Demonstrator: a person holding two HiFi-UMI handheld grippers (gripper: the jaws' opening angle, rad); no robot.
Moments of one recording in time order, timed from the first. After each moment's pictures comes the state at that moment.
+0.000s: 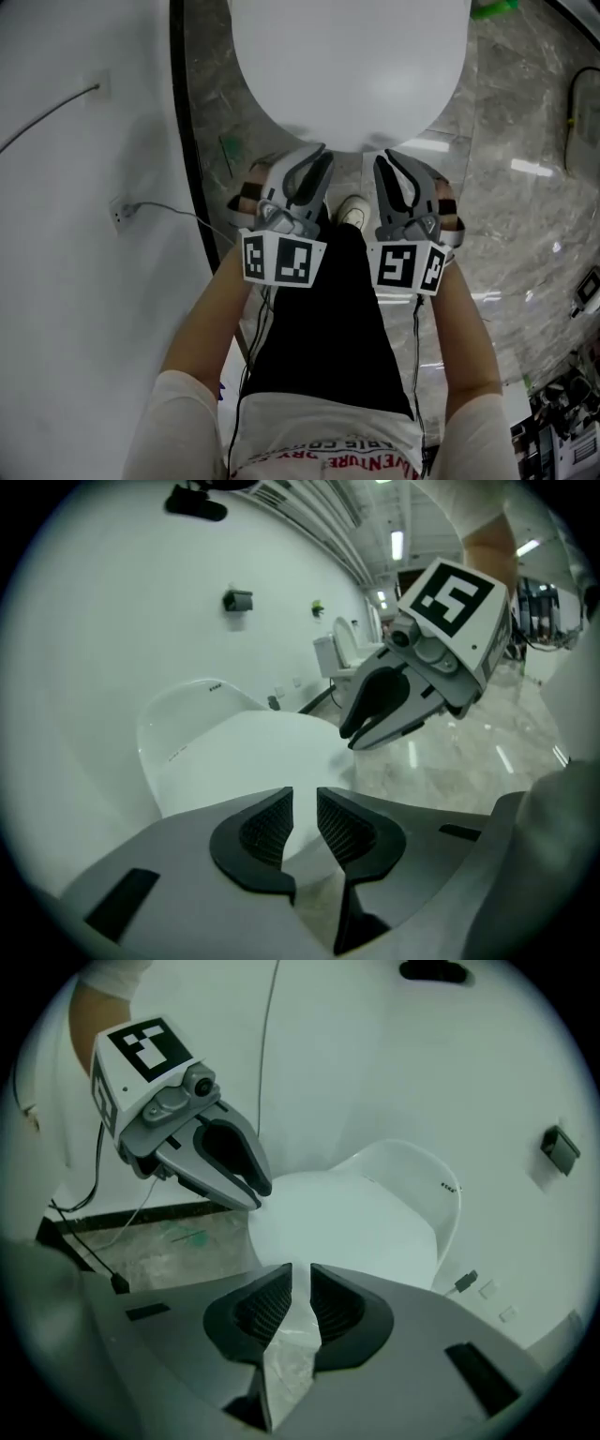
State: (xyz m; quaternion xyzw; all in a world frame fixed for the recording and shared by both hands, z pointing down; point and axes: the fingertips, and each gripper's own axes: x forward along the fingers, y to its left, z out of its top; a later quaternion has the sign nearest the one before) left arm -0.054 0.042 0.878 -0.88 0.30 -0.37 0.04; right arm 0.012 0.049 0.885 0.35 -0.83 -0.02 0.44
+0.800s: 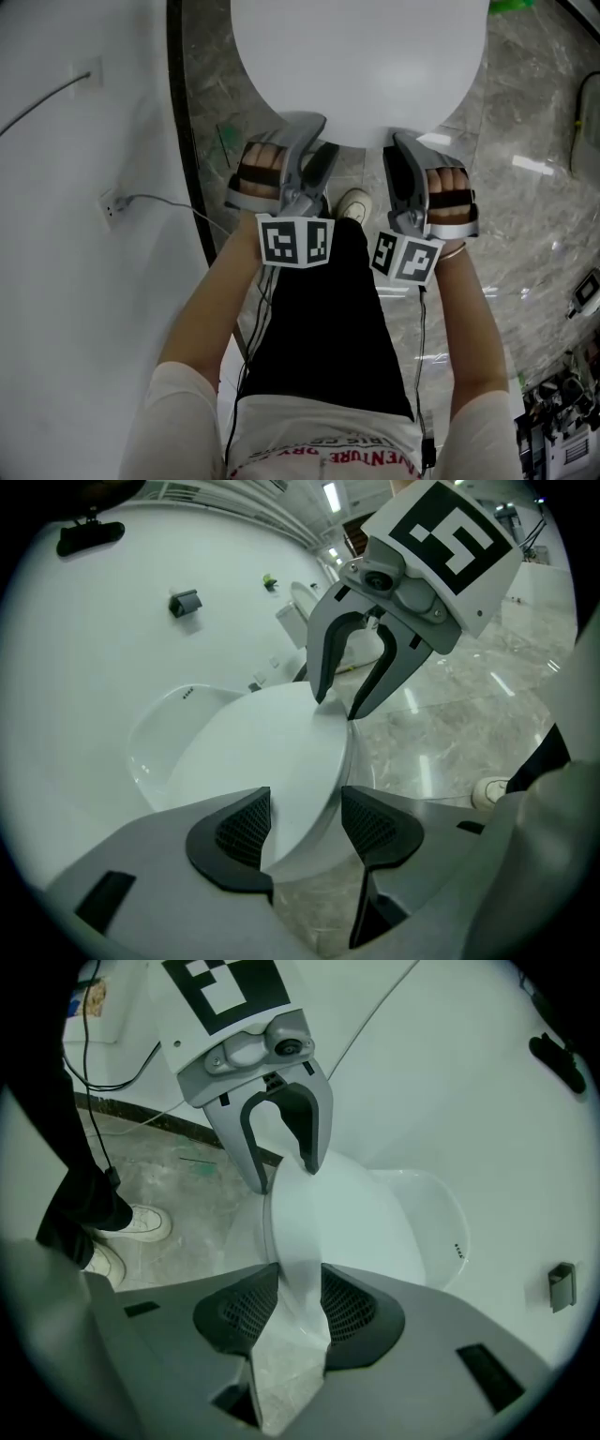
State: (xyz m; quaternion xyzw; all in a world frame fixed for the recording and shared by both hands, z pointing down) left arm -0.055 0.036 0.932 -0.82 0.26 -0.48 0.17; right arm 0.017 0.049 0.931 0.26 -0.75 -0.22 0.56
